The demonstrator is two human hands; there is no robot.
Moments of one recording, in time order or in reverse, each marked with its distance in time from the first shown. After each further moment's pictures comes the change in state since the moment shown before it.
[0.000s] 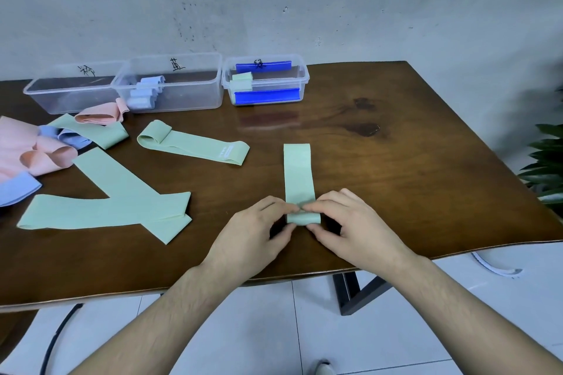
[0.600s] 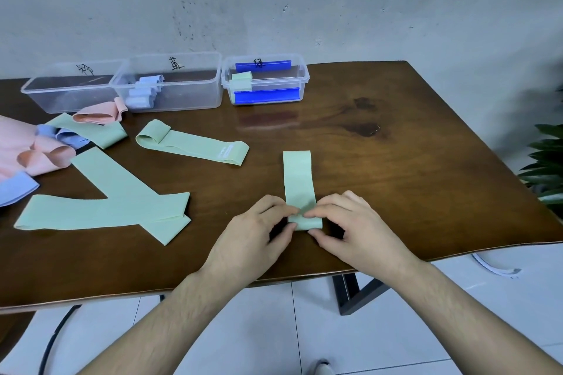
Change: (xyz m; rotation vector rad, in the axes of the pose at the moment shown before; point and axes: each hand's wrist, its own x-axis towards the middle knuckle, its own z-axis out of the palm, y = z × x) left_hand -0.004 0.001 0.002 0.006 0.004 -0.039; right_hand -0.006 0.001 0.000 -0.008 0.022 -0.016
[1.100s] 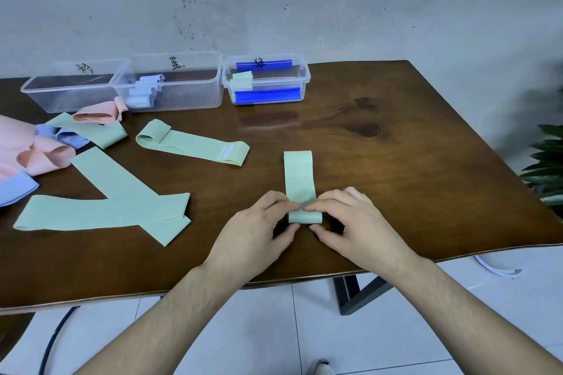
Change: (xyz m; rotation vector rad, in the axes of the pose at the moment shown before) left_hand 0.009 0.000 -0.001 0.098 -0.009 0.030; right_hand 0.008 0.005 0.001 -0.039 -0.002 0.027
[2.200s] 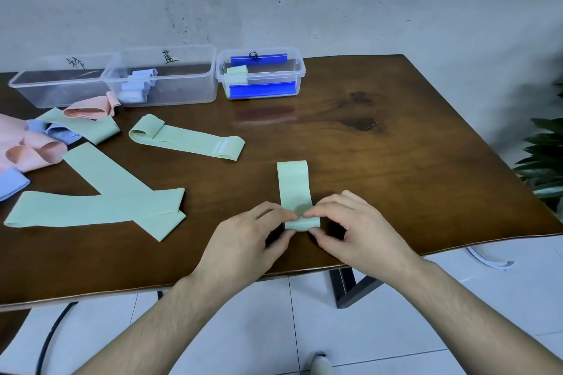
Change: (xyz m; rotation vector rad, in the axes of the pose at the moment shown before) left_hand -0.017 0.005 -0.001 -0.015 0.060 0.077; right_hand -0.016 -0.008 -0.005 0.094 0.044 -0.041
